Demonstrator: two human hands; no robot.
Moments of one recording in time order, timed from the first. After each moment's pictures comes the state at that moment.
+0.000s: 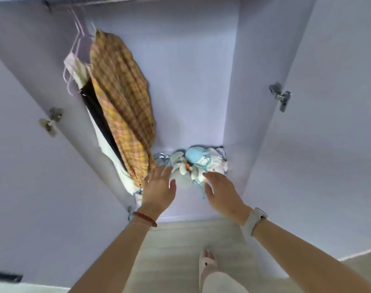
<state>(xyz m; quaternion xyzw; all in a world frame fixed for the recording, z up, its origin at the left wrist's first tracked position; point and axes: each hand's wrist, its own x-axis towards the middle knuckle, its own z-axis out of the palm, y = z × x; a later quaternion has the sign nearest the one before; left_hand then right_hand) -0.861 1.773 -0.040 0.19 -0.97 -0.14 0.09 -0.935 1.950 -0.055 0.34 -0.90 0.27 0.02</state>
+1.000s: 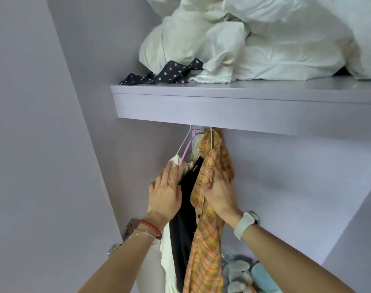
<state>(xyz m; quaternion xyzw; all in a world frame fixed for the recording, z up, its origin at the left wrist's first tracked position) -1.023 1.398 0.105 0.32 -0.91 -0.04 0.24 -1.141 1.499 0.117 0.39 -0.85 0.37 0.04</state>
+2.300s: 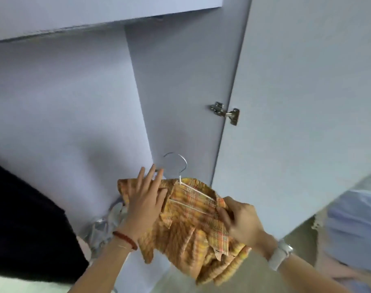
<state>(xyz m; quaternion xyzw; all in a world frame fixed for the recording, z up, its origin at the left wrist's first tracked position) -1.062 1.633 0.000 -0.25 -0.95 -0.19 0.08 -0.948 1.858 -0.003 -0.03 -0.95 0.27 0.13</state>
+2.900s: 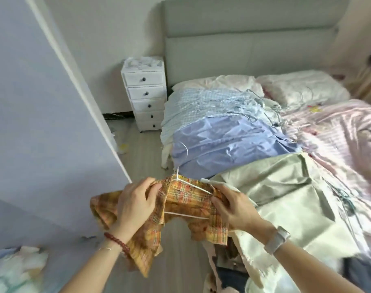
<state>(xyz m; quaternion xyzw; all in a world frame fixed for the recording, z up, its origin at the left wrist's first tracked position) -0.819 2.025 -0.010 -0.60 -0.74 -0.31 0.01 -0.579 2.115 -0.027 -0.38 -0.87 0.24 0.21</state>
